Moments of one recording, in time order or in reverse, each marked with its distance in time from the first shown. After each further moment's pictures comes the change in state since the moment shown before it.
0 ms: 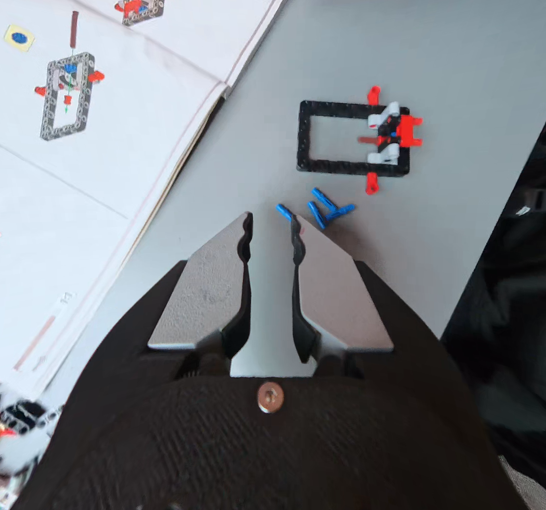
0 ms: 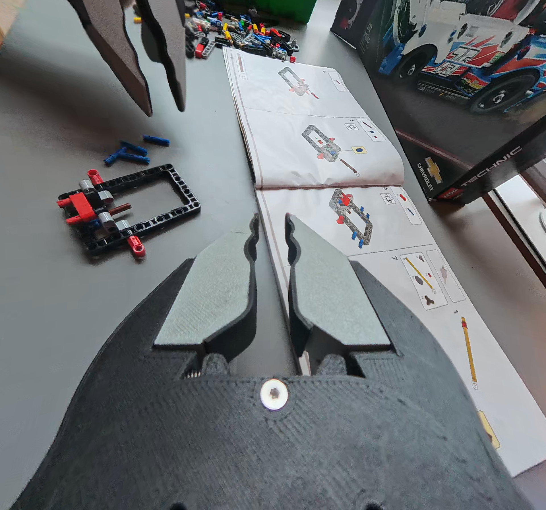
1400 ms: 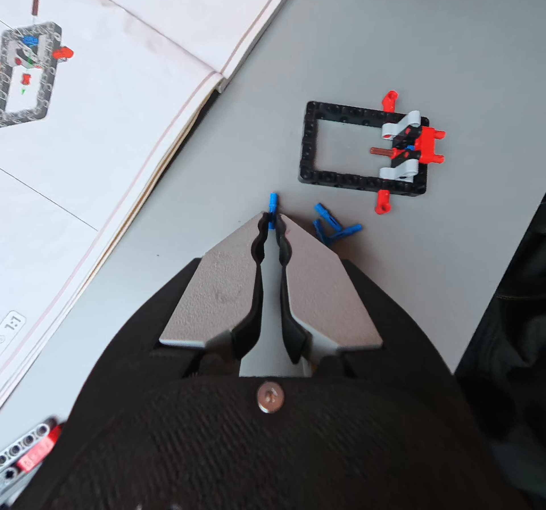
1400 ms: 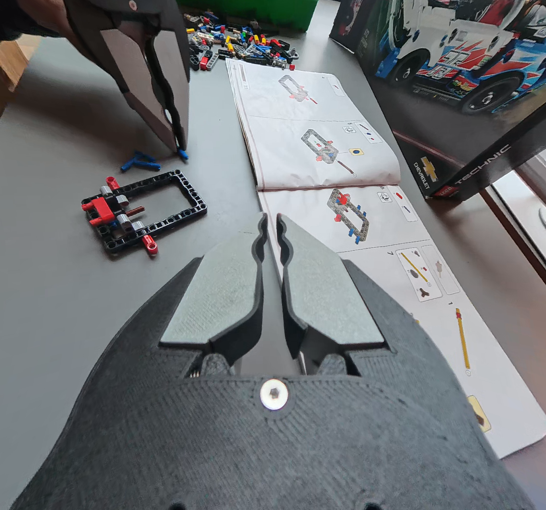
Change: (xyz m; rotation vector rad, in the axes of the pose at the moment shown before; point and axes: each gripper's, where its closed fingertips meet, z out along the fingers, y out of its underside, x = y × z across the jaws) left arm 0.001 0.002 0.028 -0.007 0.002 -0.062; right arm 0.002 -0.006 -0.015 0.008 -0.018 0.031
